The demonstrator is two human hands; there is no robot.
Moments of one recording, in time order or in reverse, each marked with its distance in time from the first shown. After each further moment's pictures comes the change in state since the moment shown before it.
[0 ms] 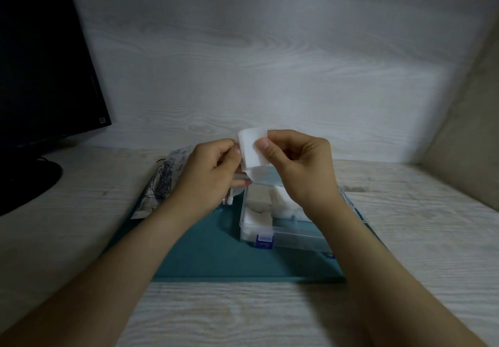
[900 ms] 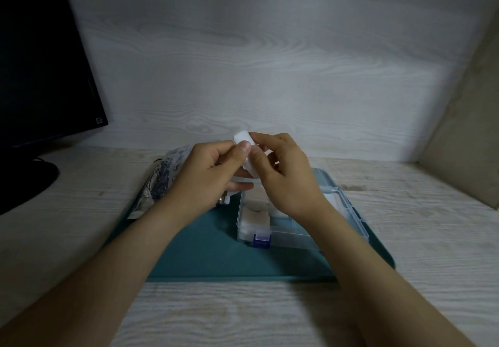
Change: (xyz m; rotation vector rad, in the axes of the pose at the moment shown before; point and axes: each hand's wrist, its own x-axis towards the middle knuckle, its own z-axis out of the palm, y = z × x) left_hand -0.005 0.007 0.001 -0.049 -0.088 -0.014; right_hand -0.008 0.002 0.011 -0.360 -0.154 -0.064
